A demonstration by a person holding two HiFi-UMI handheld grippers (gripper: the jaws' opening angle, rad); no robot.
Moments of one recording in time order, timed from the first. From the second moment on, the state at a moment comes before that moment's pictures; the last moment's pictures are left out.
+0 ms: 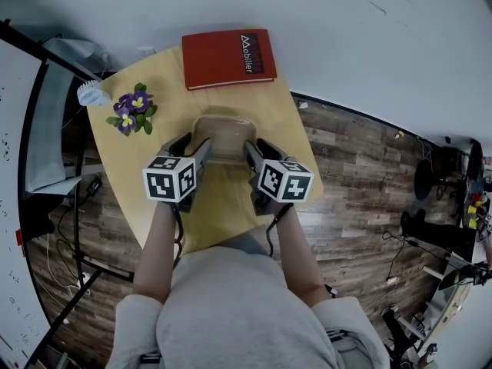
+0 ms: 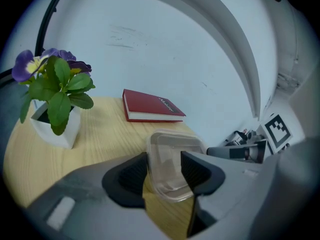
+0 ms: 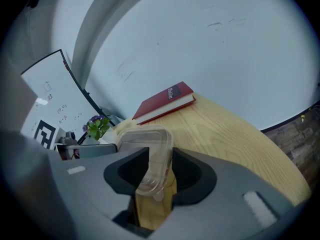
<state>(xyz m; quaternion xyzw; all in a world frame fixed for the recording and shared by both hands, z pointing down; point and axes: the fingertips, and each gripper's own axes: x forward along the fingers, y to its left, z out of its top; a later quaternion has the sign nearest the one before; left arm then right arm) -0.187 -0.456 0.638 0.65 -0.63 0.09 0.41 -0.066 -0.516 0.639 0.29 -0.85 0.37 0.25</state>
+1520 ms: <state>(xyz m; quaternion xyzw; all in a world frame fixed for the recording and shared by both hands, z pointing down) -0.191 -0.446 0.562 0.69 -0.66 0.09 0.29 -0.068 -0.501 0.564 0.33 -0.89 0.27 0.18</state>
